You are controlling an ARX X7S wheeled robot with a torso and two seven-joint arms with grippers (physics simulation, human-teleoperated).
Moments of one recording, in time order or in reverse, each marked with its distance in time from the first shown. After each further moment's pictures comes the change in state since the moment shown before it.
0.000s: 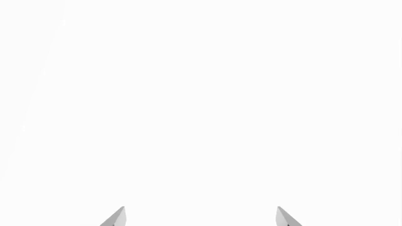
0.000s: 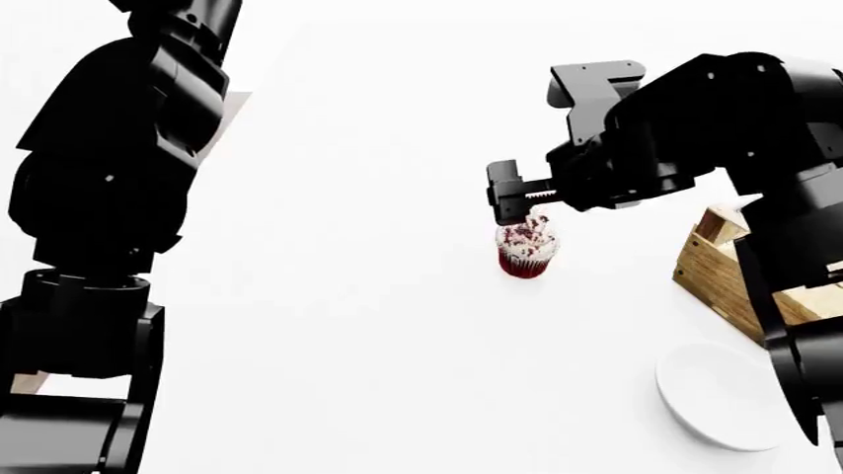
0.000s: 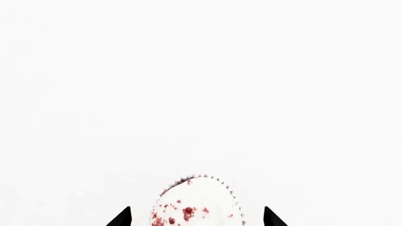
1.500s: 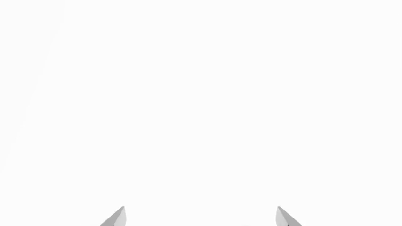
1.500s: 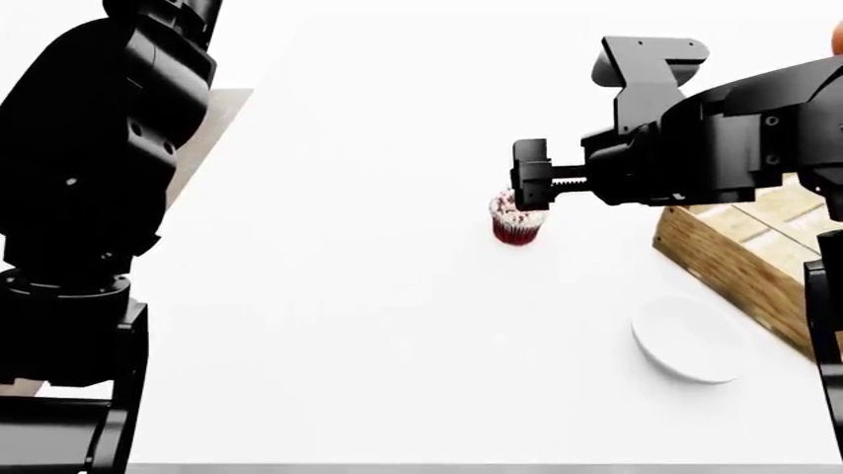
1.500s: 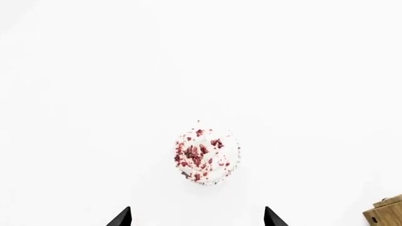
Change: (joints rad) left arm -0.003 -0.030 0.001 0.128 -0.056 -0.059 -0.066; right arm -0.115 0.140 0.248 -0.284 0.354 0.058 0.446
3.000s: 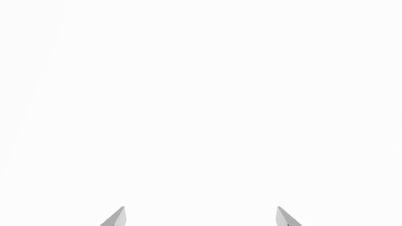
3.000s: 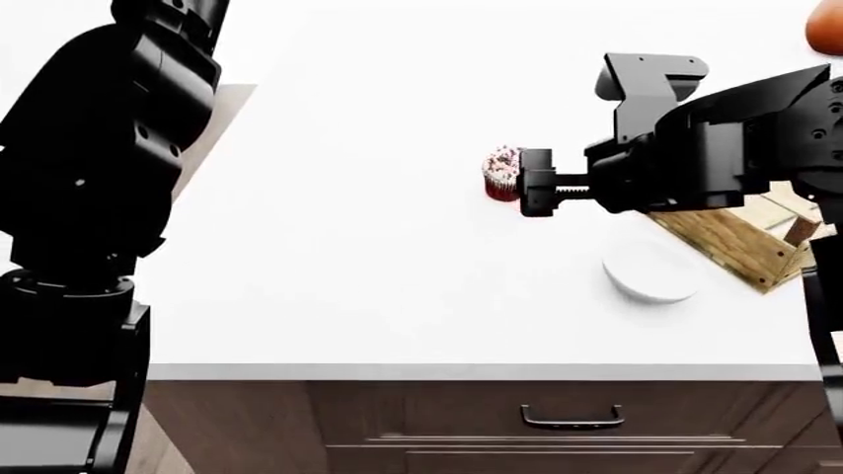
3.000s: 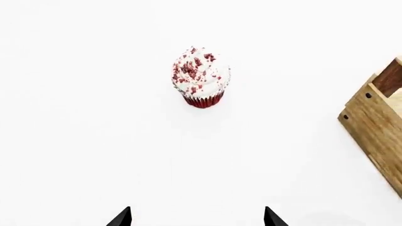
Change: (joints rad) left arm 0.003 0.000 0.016 -0.023 -0.010 0.022 0.004; right arm 0.006 0.004 -0.073 0.071 -0.020 -0.052 -0.029
